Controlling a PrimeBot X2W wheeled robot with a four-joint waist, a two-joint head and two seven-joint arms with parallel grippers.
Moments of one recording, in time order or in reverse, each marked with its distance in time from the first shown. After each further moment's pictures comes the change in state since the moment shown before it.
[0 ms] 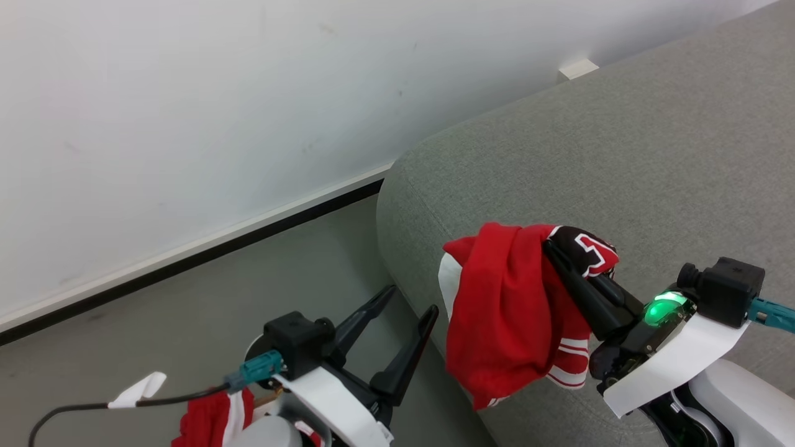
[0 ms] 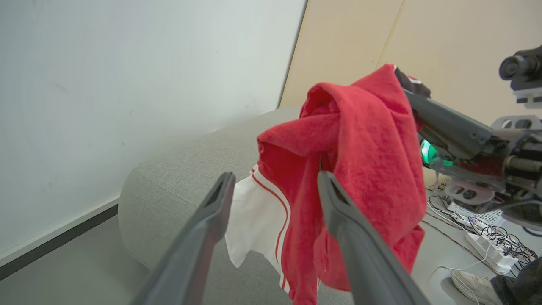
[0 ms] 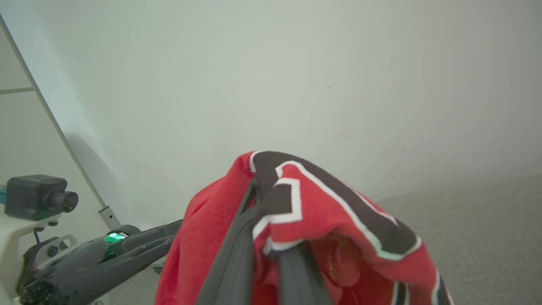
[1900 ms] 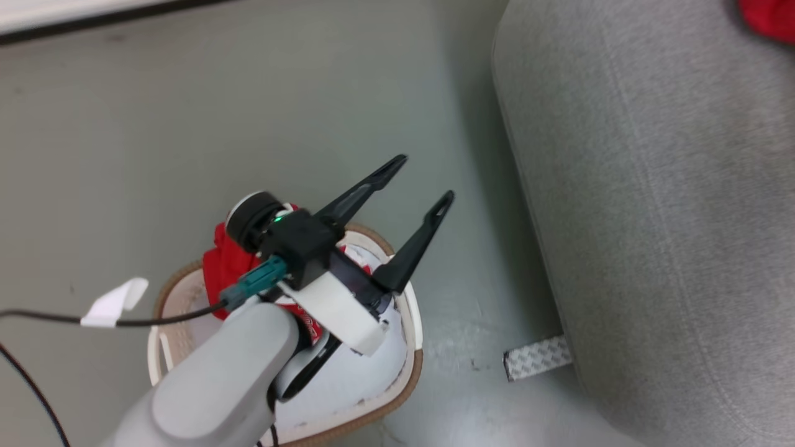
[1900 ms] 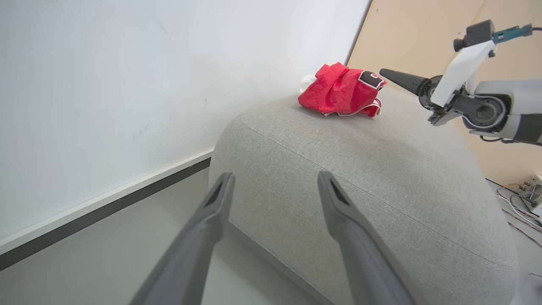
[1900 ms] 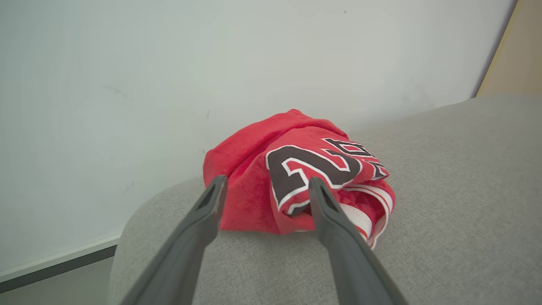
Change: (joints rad) left arm -0.344 0.028 -0.038 0.049 0.181 -0.048 -0.044; right arm -0.324 0.174 -0.901 0.715 -0.548 0.000 0.000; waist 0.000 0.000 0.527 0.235
